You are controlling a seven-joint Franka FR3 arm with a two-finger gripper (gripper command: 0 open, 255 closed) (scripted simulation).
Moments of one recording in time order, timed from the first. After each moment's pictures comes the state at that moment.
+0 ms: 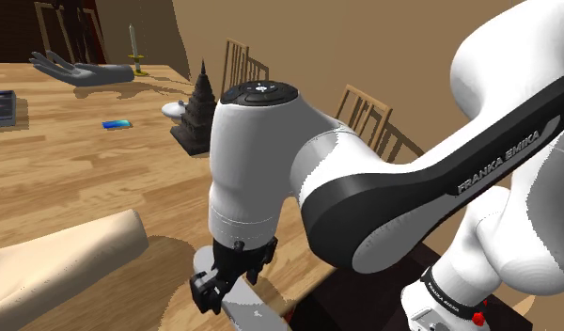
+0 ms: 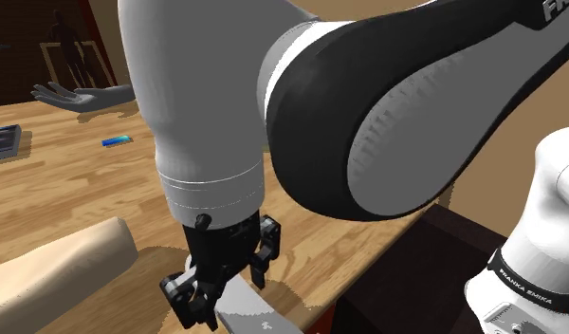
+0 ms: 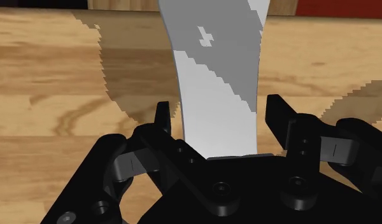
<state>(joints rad) 0.50 0.07 0.60 -2.13 -0.03 2.20 1.00</state>
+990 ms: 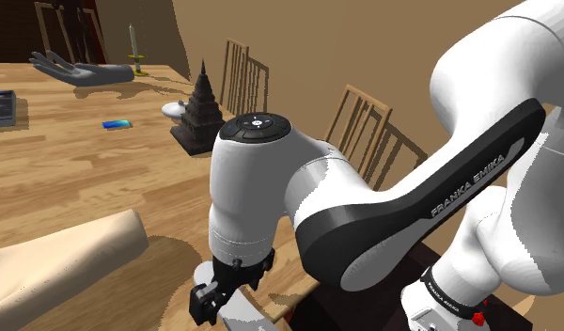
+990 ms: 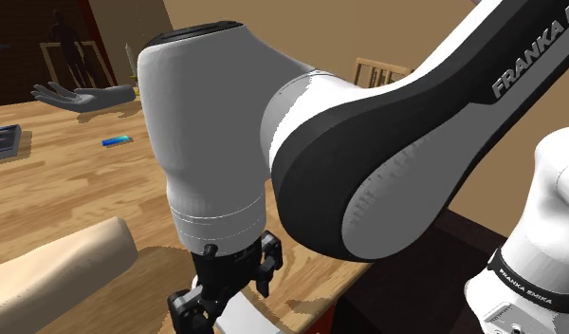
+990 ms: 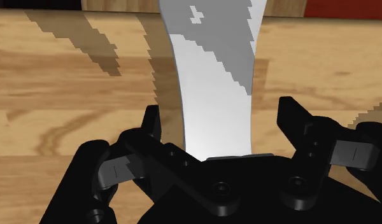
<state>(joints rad) 0.50 0.13 0.59 -2.17 -0.07 2.28 1.03</state>
